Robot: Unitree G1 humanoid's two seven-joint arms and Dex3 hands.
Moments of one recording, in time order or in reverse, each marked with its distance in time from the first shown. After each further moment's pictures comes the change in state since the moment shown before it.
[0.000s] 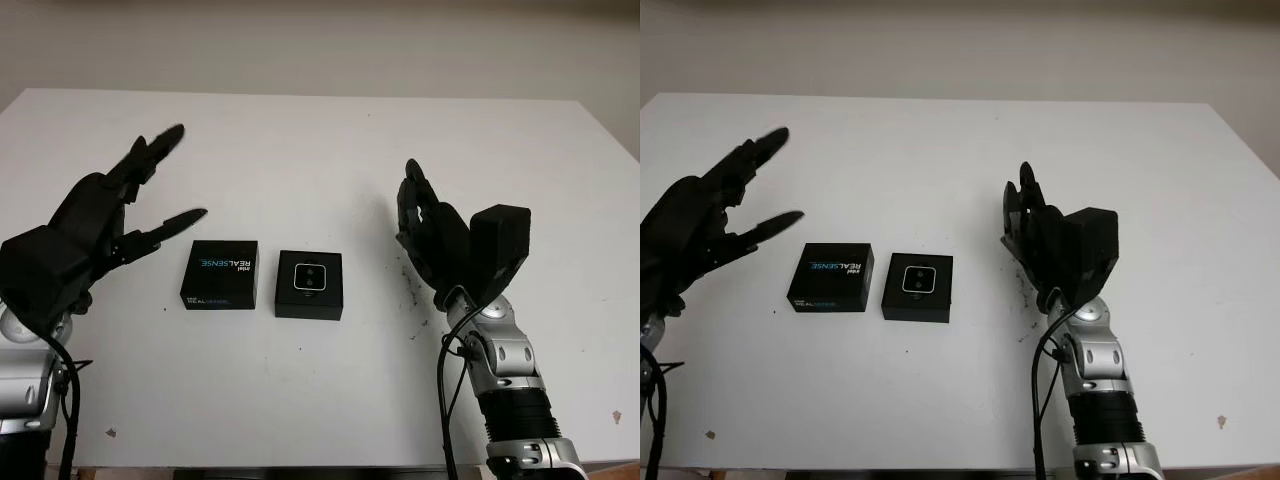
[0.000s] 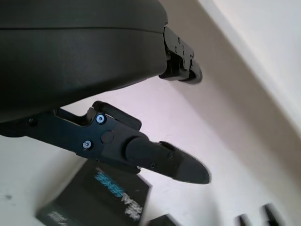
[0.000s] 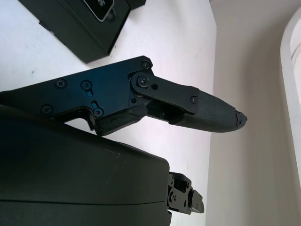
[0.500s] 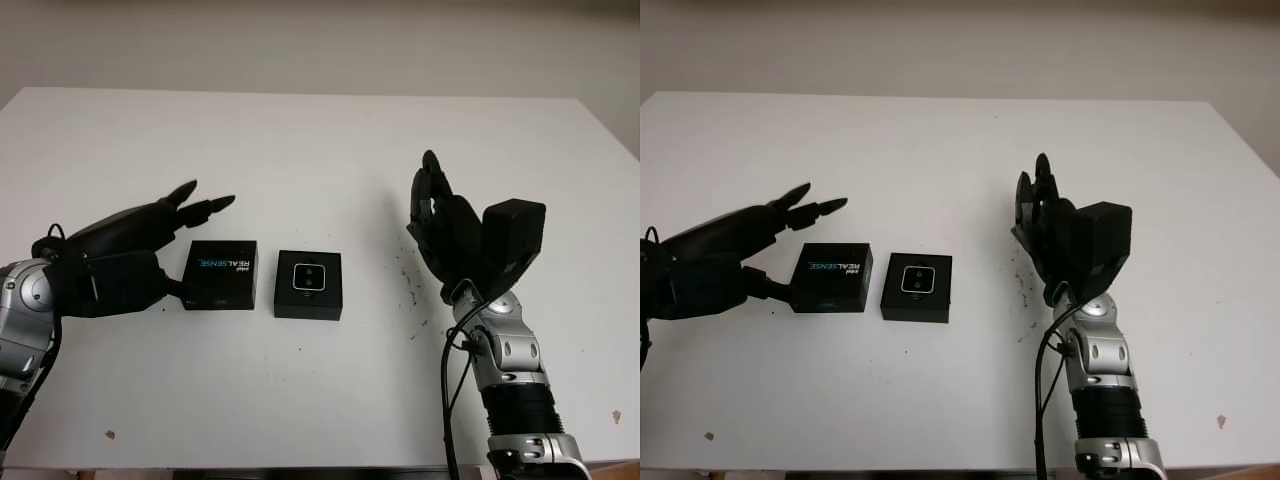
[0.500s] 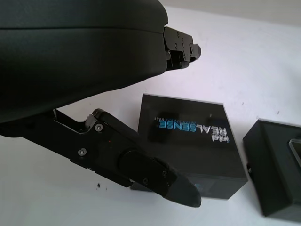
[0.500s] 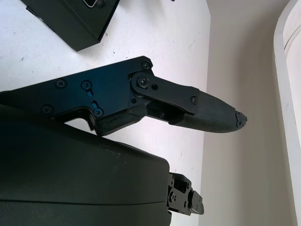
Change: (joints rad) left arm -0.130 0.177 -0.236 0.197 0.252 -0.187 -0.214; right arm -0.017 -0.002 -0.020 0.005 -0.006 -0.010 -0.008
